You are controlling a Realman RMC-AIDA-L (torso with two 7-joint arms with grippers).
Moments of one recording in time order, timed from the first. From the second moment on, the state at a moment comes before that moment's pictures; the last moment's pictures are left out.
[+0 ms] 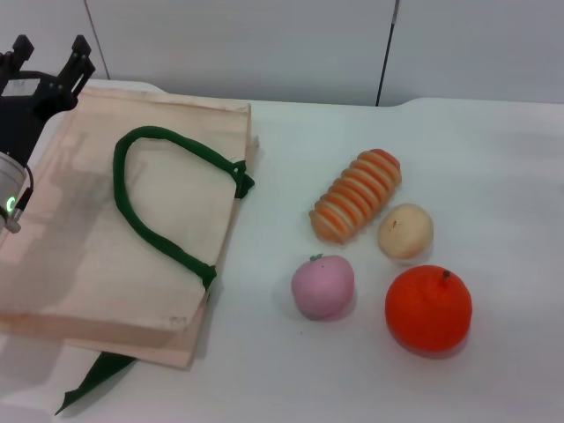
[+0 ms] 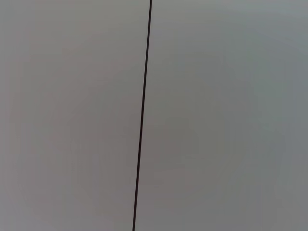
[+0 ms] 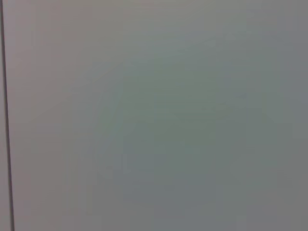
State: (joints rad) left arm -0.58 -2.03 0.27 -0.01 -2.04 -1.27 2.76; right arm 0.62 2.03 0.13 0.07 -1.40 -1.14 0.26
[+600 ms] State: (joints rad) left arm -0.59 -2.03 0.28 -0.01 -2.04 -1.24 2.75; right arm 0.62 2.03 0.13 0.07 -1.41 -1.14 0.26
